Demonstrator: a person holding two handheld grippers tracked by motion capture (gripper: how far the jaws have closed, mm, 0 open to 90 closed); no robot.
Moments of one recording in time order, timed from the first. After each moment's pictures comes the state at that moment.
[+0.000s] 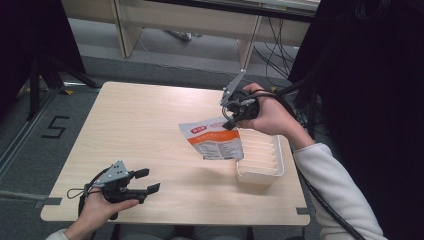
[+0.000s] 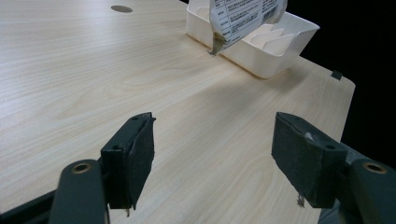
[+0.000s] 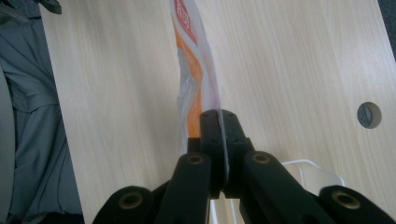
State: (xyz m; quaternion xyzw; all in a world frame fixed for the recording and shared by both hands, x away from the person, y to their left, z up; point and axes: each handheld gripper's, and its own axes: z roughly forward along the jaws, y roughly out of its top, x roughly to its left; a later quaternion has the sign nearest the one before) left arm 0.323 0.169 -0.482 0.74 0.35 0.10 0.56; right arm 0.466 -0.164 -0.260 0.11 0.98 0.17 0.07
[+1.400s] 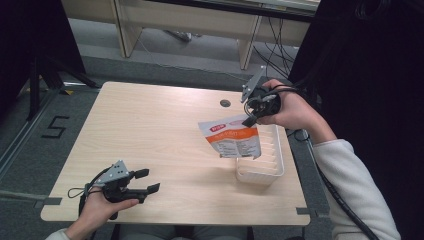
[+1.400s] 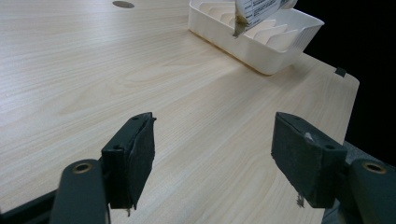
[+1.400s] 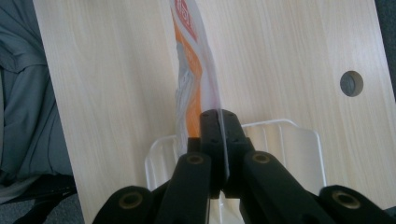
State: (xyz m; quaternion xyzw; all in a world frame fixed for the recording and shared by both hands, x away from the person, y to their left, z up) left arm 0.325 0.169 -0.484 0.75 0.35 0.10 0.56; right arm 0.472 -0.209 -0.246 0.11 0.98 0.14 0.08
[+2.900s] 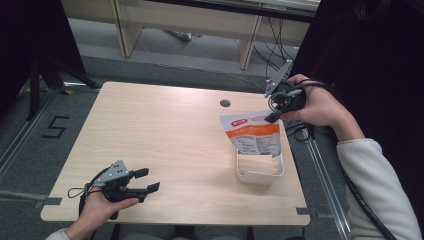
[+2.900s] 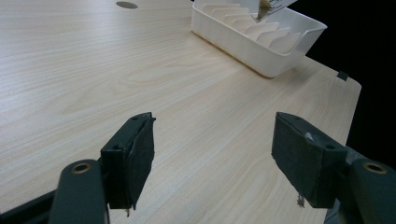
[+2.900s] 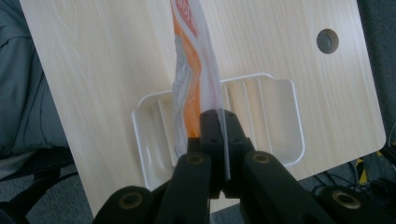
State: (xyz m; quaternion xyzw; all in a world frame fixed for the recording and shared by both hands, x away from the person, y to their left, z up) left arm 0.326 0.169 -0.484 0.74 0.36 0.09 0.56; right arm 0.471 -0.257 -0.223 0.14 0.98 0.11 0.10
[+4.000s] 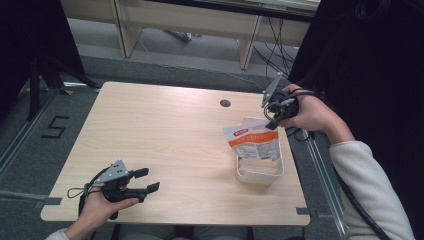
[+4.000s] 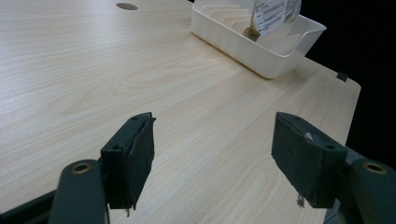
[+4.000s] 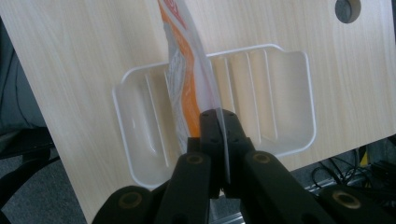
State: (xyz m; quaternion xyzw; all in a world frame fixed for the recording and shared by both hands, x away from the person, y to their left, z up) left arm 0.325 0.170 -0.483 0.74 0.36 0.10 0.56; right arm 0.484 -0.261 -0.260 0.14 0.98 0.06 0.09
